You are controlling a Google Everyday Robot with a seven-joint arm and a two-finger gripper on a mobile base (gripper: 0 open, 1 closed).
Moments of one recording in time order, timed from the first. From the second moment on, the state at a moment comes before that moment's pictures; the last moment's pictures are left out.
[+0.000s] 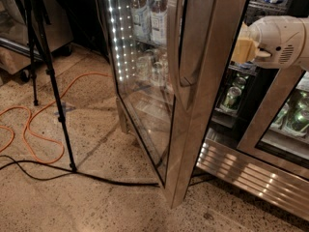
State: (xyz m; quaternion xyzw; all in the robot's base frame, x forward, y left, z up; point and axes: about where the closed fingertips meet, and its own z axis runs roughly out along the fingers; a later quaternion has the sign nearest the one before) arm 0.496 -0.111 1.028 -0.48 0.54 0.46 0.52
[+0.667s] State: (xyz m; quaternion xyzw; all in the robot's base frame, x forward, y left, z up) arm 0.496 -0.111 1.028 -0.48 0.54 0.46 0.52
